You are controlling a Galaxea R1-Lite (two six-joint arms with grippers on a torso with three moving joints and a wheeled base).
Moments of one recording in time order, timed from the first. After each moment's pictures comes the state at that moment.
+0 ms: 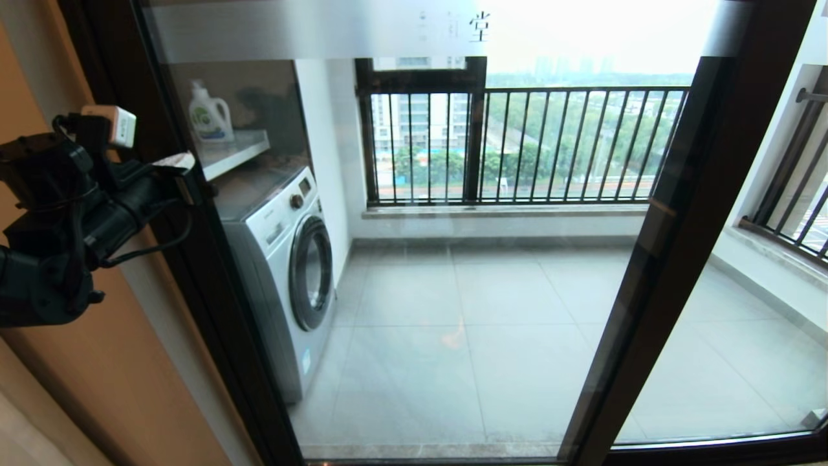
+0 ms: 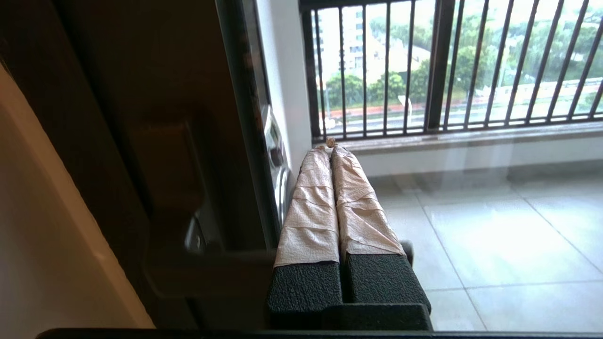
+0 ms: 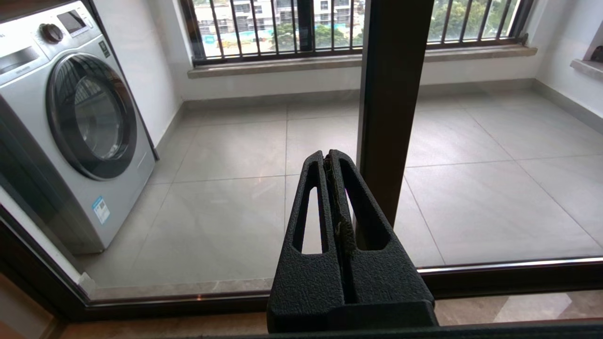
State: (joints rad) left arm 0.09 1.84 -1.00 -1.04 -0.13 0.06; right arm 0.00 0.00 0.00 -0.03 0.00 0.02
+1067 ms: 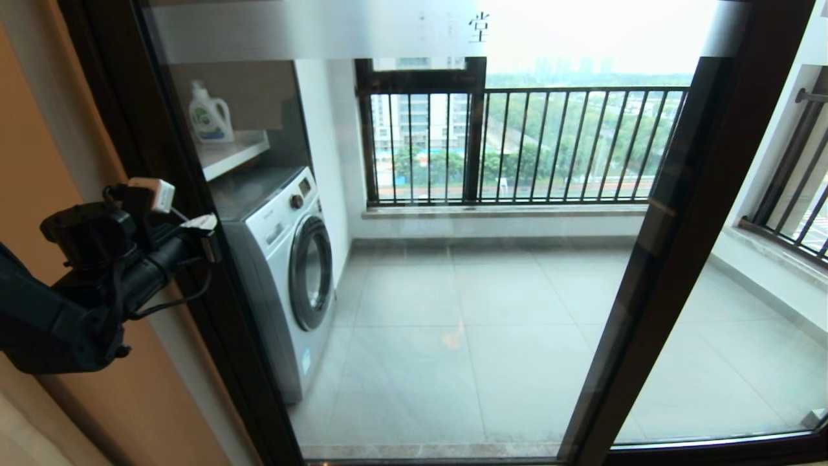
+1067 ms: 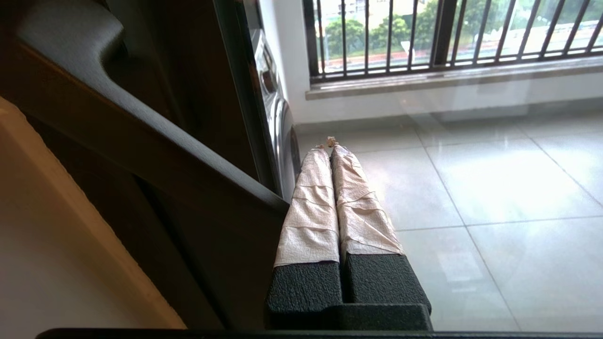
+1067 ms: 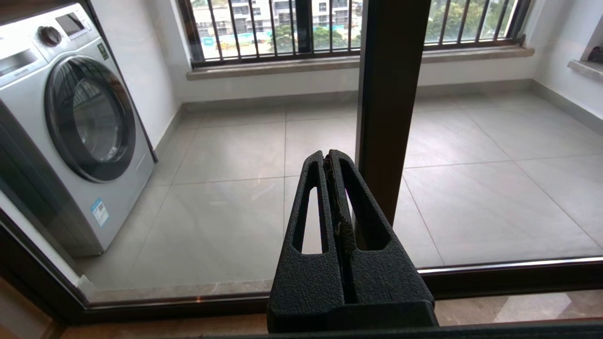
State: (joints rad) left arm 0.10 1.97 -0.81 -1.20 -0.12 0.09; right arm 0.00 0.00 0.00 -0.03 0.00 0.02
